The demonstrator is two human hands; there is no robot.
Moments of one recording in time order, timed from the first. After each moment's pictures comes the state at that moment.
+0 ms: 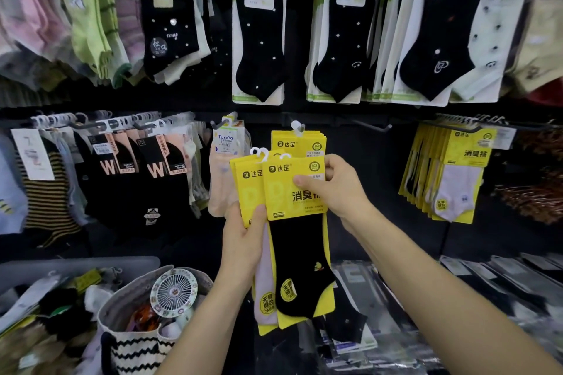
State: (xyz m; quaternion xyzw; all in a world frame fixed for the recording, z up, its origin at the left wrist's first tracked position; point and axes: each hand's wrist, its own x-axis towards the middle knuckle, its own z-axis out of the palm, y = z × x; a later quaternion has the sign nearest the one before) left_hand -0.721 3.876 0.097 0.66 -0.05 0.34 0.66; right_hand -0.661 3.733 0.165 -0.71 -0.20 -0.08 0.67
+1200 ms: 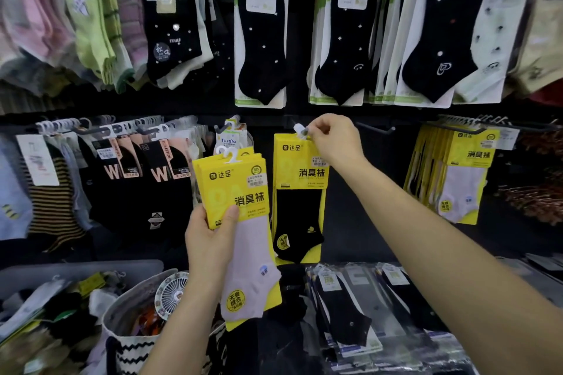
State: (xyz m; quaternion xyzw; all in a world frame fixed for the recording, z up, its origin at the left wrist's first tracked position) left_hand -0.731 3.916 0.101 0.65 0.08 0.41 0.63; right_hand -0.620 3.749 0.230 -0.84 -0.16 -0.28 0.43
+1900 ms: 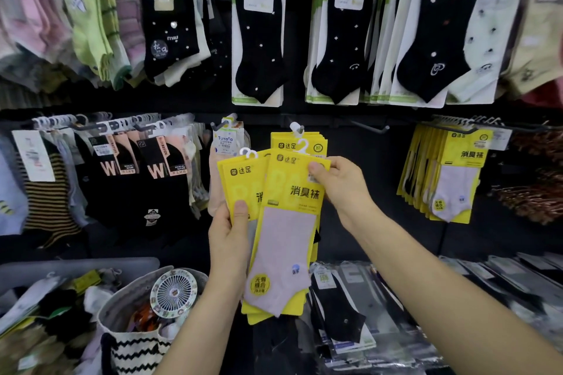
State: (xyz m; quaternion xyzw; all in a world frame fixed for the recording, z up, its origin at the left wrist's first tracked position) left_hand -0.724 3.884 0.094 0.61 0.05 0.37 0.70; right_hand -0.656 3.735 0.170 -0.68 -0.13 -0.09 0.71
